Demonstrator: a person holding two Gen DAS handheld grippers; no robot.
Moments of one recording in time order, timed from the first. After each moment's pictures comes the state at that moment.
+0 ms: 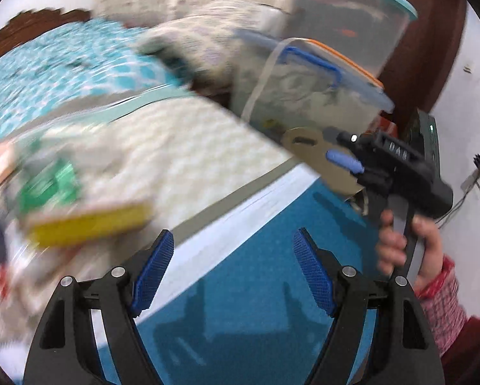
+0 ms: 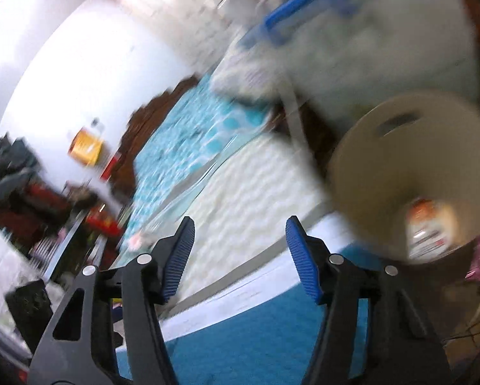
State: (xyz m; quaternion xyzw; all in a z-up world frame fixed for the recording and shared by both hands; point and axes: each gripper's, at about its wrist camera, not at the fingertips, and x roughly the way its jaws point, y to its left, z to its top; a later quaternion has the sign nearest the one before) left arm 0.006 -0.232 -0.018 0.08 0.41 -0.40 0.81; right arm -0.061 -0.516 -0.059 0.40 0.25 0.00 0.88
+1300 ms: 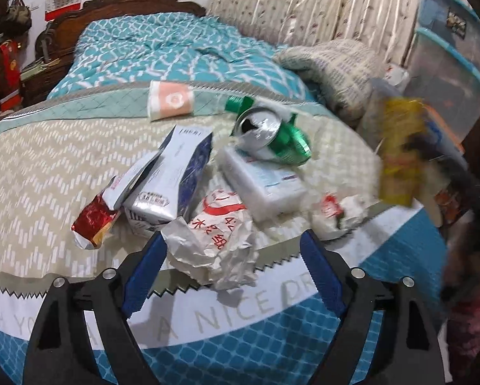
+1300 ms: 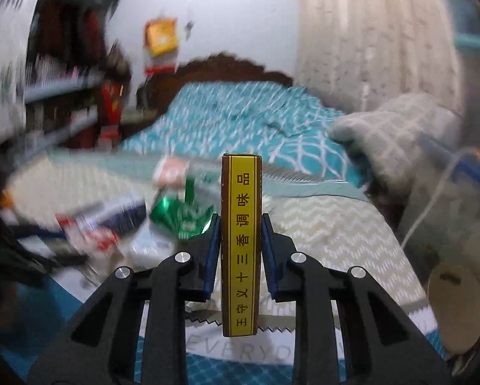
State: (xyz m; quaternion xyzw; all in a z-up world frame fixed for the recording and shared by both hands) left arm 0.057 -0.020 -0.043 0.00 0.41 -0.22 0.88; right arm -0.007 -0.274 0.017 0.02 0.22 0.04 0.97
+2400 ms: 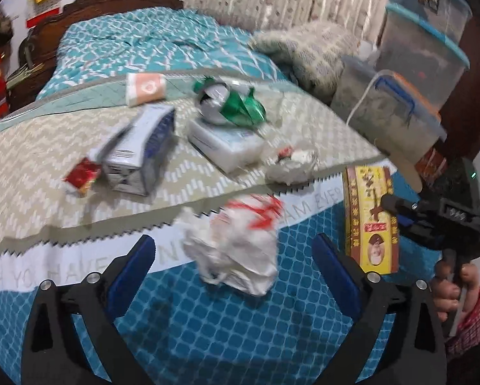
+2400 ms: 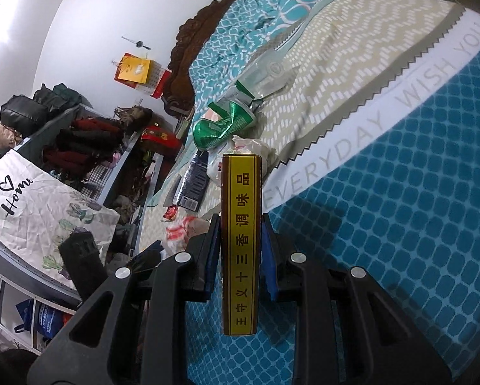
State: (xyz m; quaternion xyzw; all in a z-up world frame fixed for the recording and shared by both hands) left arm -0.003 -0.037 -0.036 0.04 0.43 -0.27 0.86; right arm -0.065 -0.327 -0.098 0.43 0.36 0.18 0.81
